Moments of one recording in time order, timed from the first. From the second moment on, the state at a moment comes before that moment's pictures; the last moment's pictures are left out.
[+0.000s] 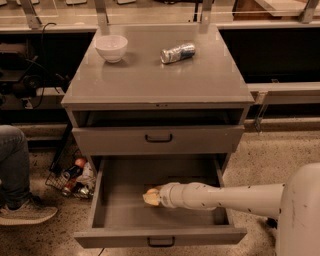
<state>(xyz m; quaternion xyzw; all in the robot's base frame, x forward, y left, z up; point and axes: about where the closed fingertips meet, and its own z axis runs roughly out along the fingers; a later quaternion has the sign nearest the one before) 0.573 0.026 0.404 -0.28 0.86 0.27 0.33</state>
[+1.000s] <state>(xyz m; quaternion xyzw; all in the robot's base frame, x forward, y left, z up) 0.572 -0.014 0.411 -0.26 0.87 0.26 0.33</state>
